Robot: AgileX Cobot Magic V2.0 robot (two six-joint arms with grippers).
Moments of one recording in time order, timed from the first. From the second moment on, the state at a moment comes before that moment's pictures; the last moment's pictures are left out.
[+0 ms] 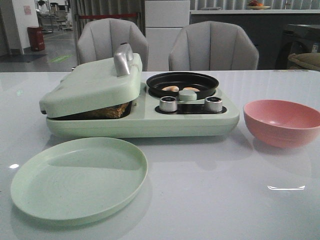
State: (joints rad) left arm -0.08 0.01 0.00 -0.01 0.00 0.03; right arm 0.26 0.29 -0.18 0.29 -0.09 -0.37
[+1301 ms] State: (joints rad) left arm -0.05 0.00 0.00 -0.01 -0.06 0.03; right arm 0.26 0.29 -0.18 0.29 -0.09 -0.37
